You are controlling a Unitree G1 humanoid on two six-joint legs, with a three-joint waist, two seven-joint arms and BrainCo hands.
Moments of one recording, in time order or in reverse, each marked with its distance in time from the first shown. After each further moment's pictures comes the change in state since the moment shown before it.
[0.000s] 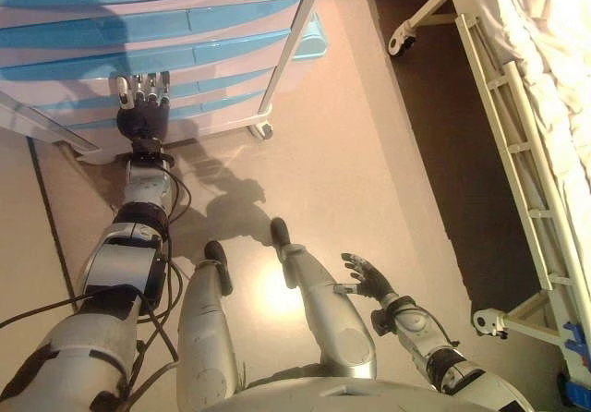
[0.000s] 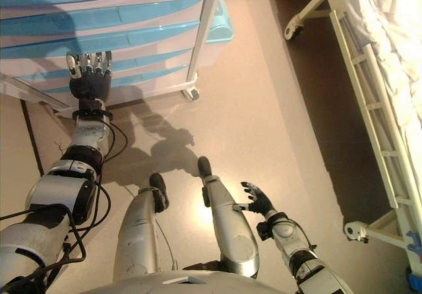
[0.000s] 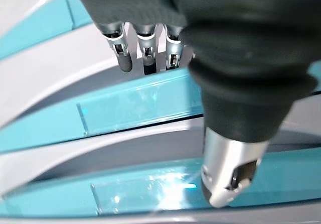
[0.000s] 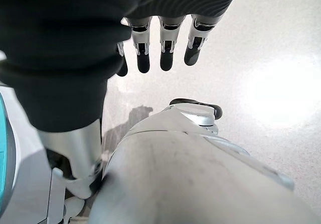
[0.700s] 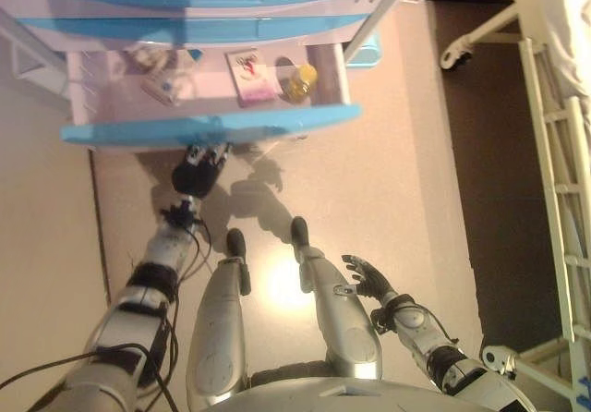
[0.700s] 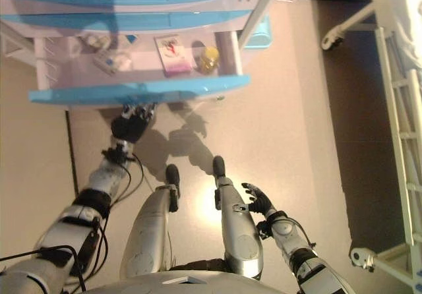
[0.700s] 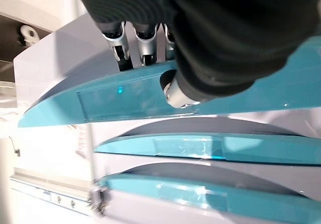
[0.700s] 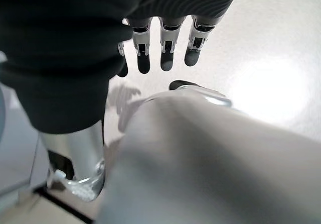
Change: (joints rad) left arm 0.482 -0.102 -0.057 -0.346 0.273 0.240 -0.251; right arm -0.014 -0.026 0.008 -0.058 -0.033 0.101 -0.042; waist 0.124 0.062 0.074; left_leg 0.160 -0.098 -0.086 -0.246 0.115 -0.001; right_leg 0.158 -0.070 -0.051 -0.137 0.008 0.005
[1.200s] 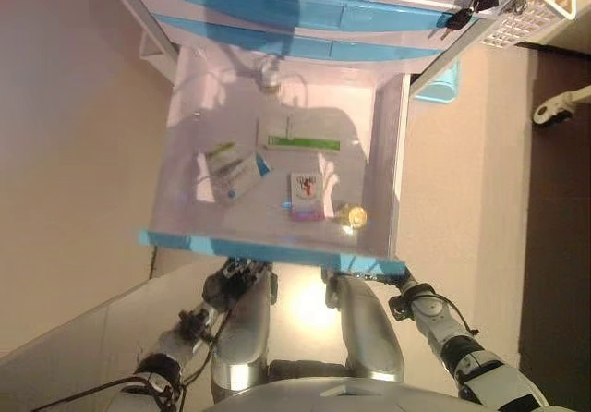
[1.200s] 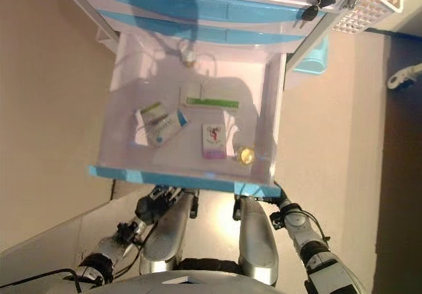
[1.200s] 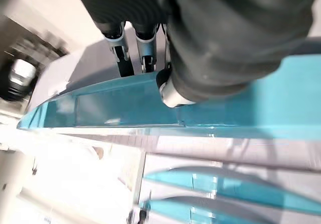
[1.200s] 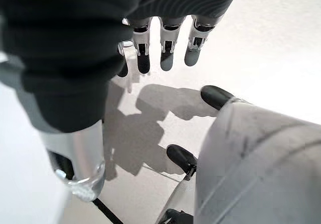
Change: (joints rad) left arm 0.308 -0.112 0.109 0.244 0.410 0.266 -0.216; right arm -0.017 -0.056 -0.158 0.047 -0.090 0.026 0.004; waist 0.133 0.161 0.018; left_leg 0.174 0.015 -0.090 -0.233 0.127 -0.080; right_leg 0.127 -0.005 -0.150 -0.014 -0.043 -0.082
